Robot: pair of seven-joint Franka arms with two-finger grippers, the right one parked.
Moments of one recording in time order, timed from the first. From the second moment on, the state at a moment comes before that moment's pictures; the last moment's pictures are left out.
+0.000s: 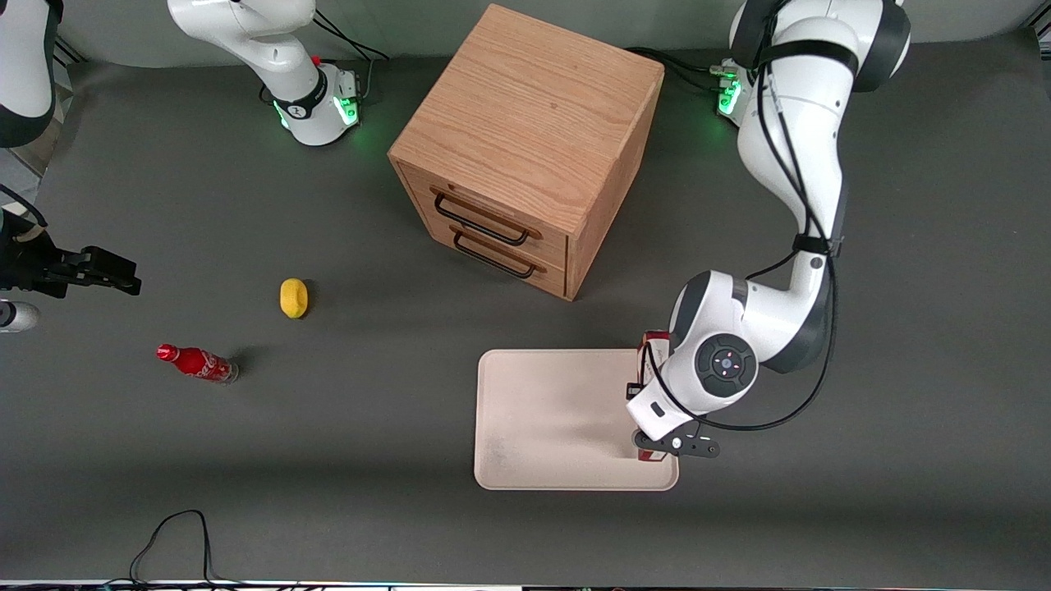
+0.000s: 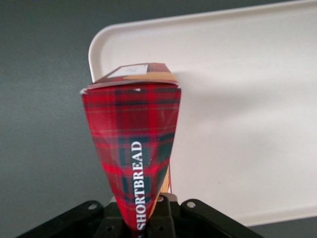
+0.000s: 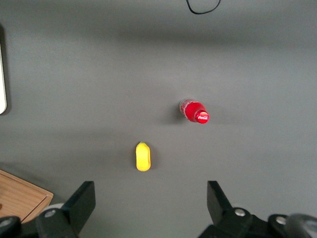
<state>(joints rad) -0.48 0.90 0.12 -1.14 -0.17 2.02 -0.20</state>
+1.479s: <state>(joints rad) -0.21 0.16 0.12 -1.55 -0.07 1.63 -0.10</state>
